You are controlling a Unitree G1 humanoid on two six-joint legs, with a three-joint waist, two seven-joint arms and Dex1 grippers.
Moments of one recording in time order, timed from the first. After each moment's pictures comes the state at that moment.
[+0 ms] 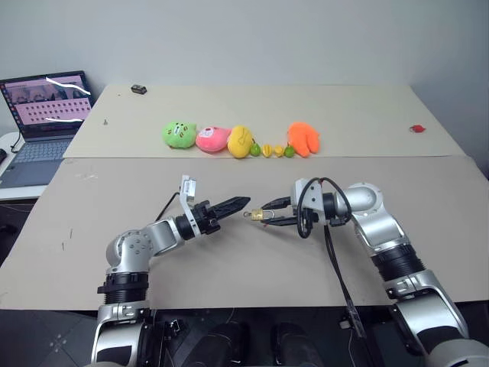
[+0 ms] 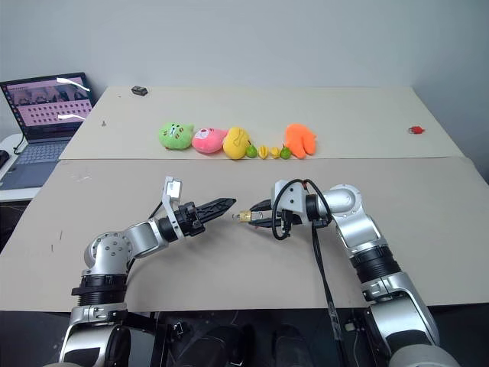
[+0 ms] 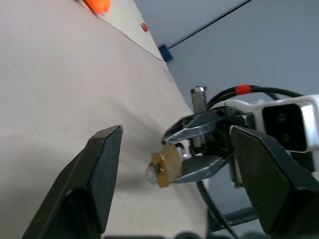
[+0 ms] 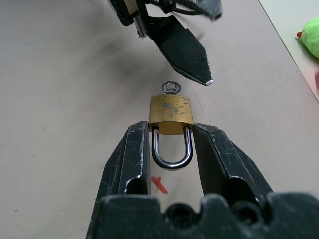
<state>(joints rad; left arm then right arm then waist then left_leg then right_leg) -0.47 0.24 0.26 0.12 -1.03 1.14 -0.57 -0.65 -0.51 0.25 0.29 0.10 -0.10 1.24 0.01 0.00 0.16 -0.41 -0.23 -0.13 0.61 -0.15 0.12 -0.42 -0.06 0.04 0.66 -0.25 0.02</state>
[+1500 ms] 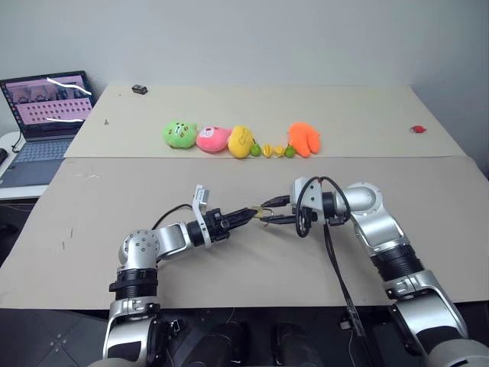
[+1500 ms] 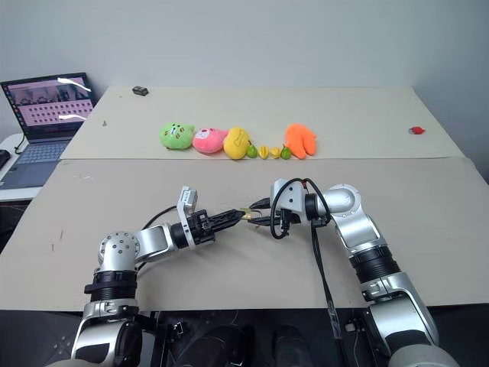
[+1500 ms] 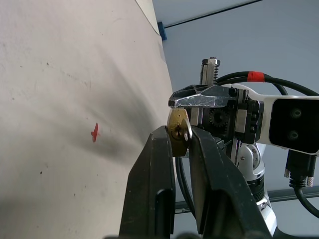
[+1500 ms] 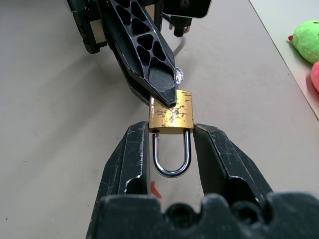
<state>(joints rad) -0.49 0.17 0.28 0.21 -1.09 1.27 -0.44 -0.65 -0.51 0.25 0.28 0.10 -0.10 1.22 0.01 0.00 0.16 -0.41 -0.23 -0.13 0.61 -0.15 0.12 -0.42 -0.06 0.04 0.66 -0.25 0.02</state>
